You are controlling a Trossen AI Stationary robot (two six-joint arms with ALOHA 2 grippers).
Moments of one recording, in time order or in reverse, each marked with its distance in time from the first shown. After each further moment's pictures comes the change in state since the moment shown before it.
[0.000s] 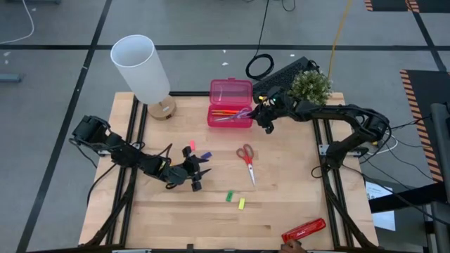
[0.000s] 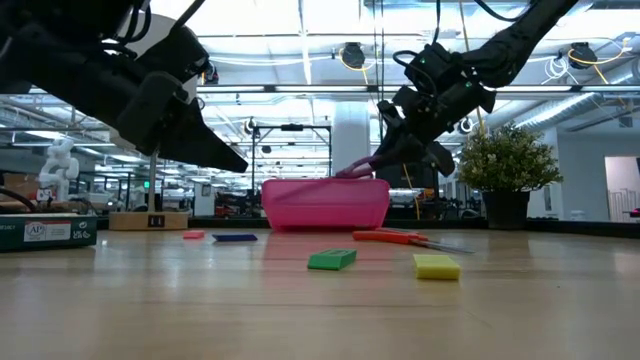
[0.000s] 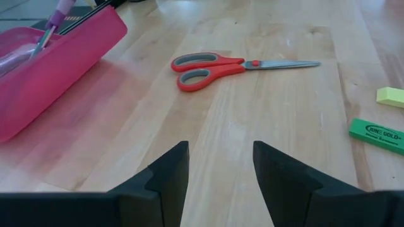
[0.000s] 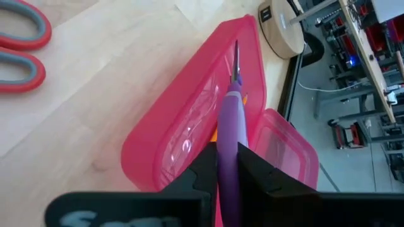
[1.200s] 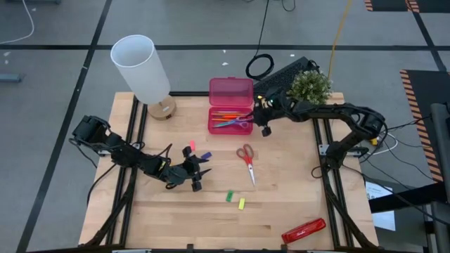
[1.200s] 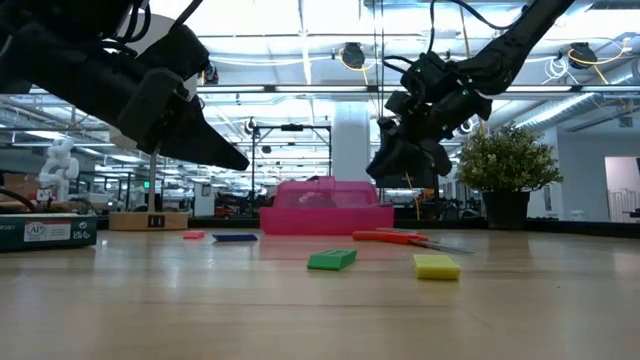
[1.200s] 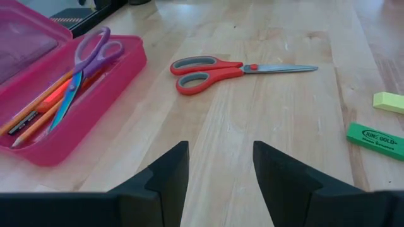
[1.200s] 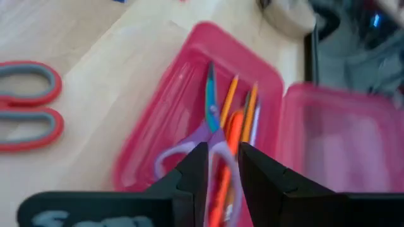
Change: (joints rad) left arm 0.000 0.000 0.000 0.015 0.000 0.000; right arm 0.005 0.051 0.000 0.022 -0.039 0.285
